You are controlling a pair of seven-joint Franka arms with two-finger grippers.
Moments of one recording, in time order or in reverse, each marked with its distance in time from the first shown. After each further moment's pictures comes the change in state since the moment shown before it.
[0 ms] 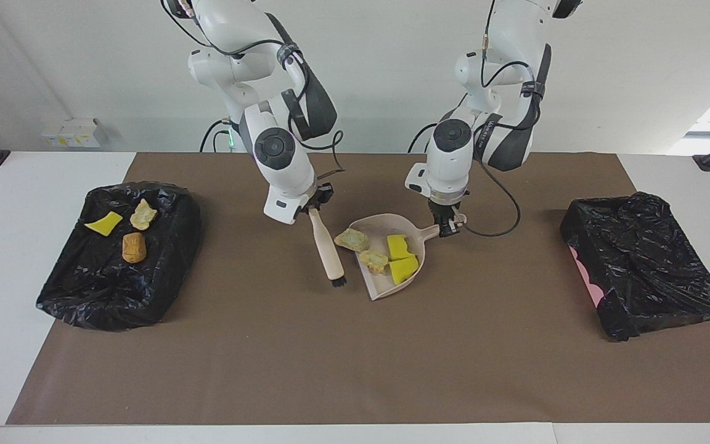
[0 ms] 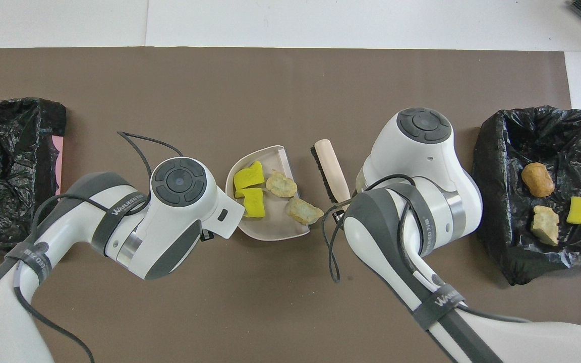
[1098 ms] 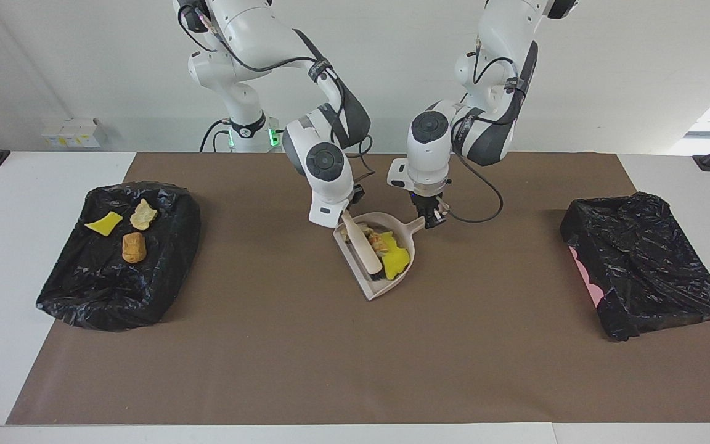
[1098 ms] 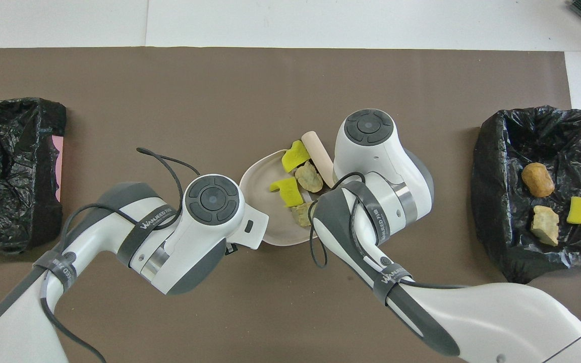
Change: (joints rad) left arm -0.008 0.001 -0.070 -0.002 0.000 -0.022 -0.254; right arm 0.132 0.102 0.012 0.044 0.045 0.060 -0.004
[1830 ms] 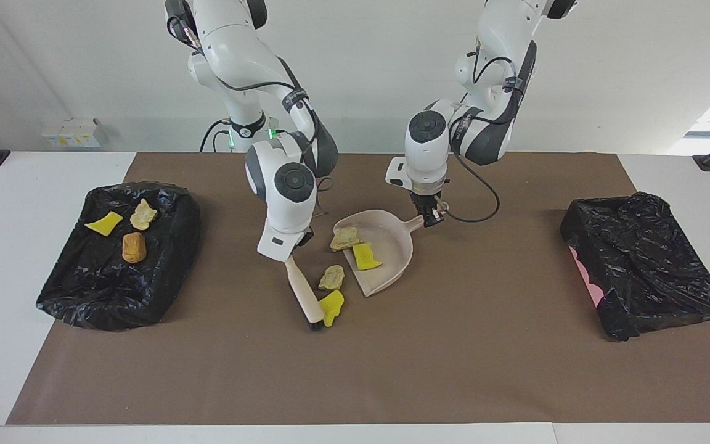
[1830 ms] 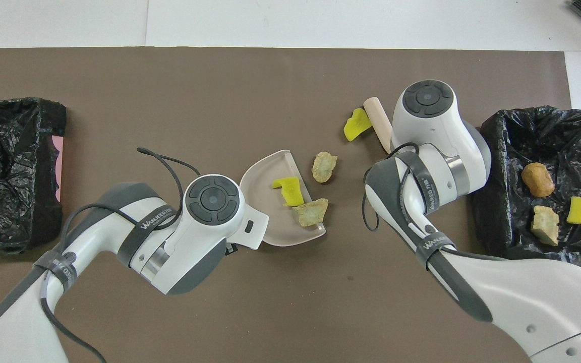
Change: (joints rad) left arm -0.008 0.000 -0.006 0.000 0.000 -0.019 0.021; right arm -0.077 0.092 -0.054 0.123 -0.372 0.028 -0.012
